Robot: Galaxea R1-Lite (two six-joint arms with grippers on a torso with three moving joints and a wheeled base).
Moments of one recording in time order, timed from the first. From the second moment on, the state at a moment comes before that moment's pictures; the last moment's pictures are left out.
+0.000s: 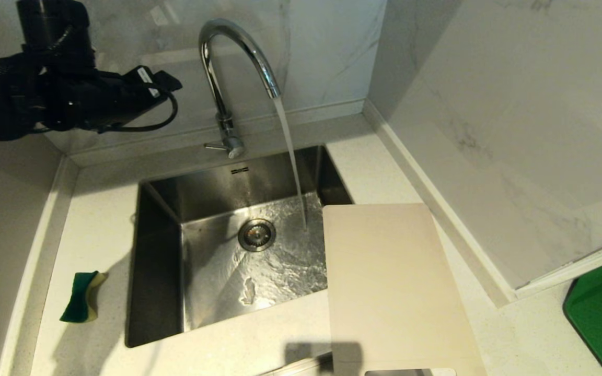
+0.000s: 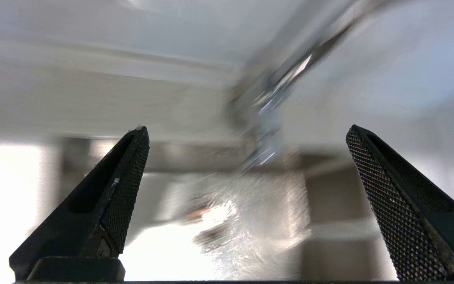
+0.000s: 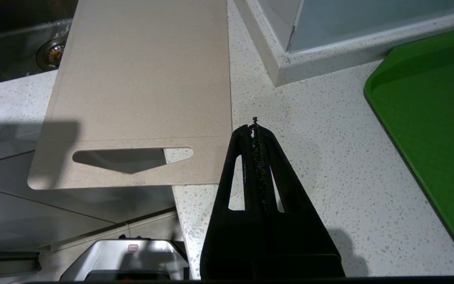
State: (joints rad) left arm -0.31 1.85 -1.79 0.02 0.31 -0.45; right arm 0.00 0.00 0.00 0.00 0.00 0.02
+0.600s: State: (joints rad) left arm -0.09 1.45 -1.23 0.25 0.10 -0.15; right arm 0.00 0.00 0.00 0.00 0.00 0.02
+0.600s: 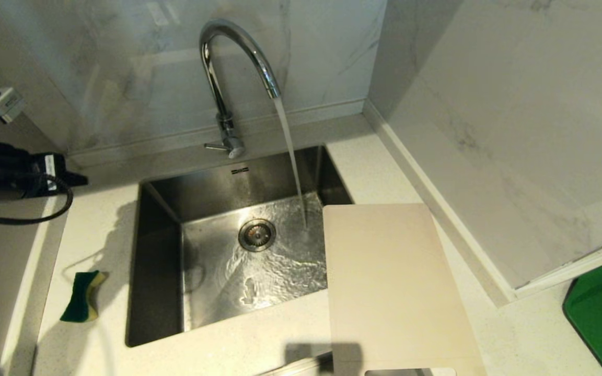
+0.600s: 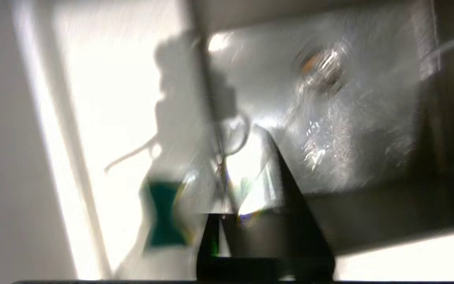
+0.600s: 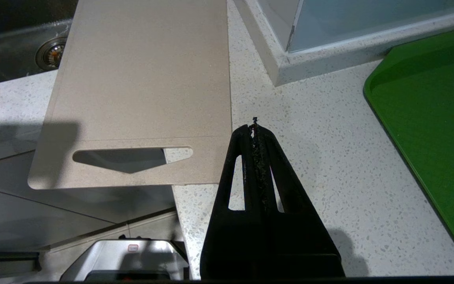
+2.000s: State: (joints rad) left arm 0.15 1.74 -0.91 0.13 -0.04 -0.24; right arm 0.00 0.00 0.00 0.00 0.00 0.02
